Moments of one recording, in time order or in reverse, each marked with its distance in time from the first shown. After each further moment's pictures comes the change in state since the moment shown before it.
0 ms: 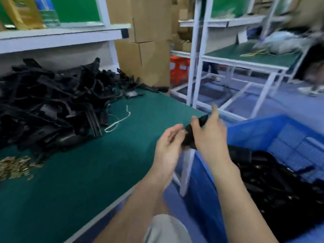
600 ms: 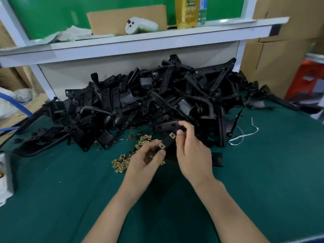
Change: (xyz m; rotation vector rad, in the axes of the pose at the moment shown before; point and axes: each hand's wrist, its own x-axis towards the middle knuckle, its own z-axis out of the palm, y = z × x) left_hand -0.087 0.071 -0.337 0.483 0.589 0.252; right_hand -0.142 -0.218 0.227 0.286 -0.345 -0.742
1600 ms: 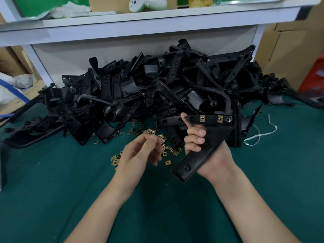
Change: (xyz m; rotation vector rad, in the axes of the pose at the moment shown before) left_hand 0.022 -0.006 -0.019 -0.246 -0.050 -0.044; right_hand 0.029 0.019 0.001 2.102 -0.537 0.854
